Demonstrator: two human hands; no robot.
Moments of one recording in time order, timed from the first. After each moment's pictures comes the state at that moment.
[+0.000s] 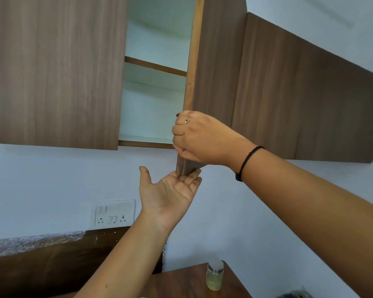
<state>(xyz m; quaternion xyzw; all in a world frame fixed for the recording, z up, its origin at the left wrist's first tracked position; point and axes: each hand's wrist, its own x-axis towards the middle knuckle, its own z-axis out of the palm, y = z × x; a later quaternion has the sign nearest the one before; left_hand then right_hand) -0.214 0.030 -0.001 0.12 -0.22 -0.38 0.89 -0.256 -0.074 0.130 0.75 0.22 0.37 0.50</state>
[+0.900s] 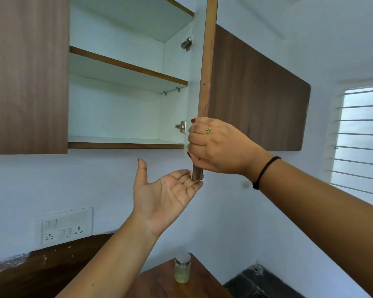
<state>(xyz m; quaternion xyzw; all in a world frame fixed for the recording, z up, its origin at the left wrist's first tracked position) -0.236 -0.003 -0.003 0.10 -0.31 -0.53 0.78 -0.345 -0.131 0.112 0.73 0.20 0.39 0.53</state>
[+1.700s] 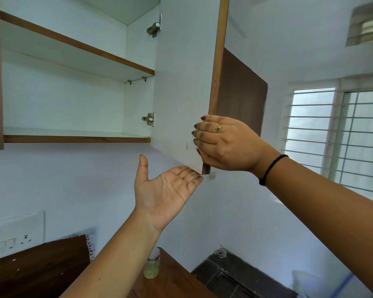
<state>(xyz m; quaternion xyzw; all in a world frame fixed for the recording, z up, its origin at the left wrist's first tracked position) -0.272 -0.042 0.002 0.08 -0.26 -0.59 0.76 -0.408 -0.167 0.108 0.73 0.12 0.34 0.58</state>
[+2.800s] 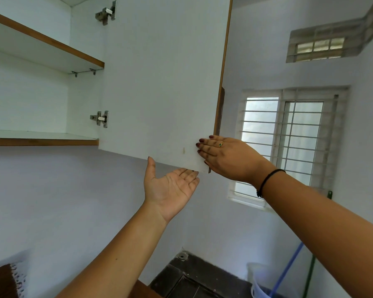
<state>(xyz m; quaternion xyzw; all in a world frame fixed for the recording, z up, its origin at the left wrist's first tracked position) -0.316 -0.167 0.004 0.04 -0.27 -0.68 0.68 -0.492 -0.270 0.089 0.79 -0.06 0.20 0.58</state>
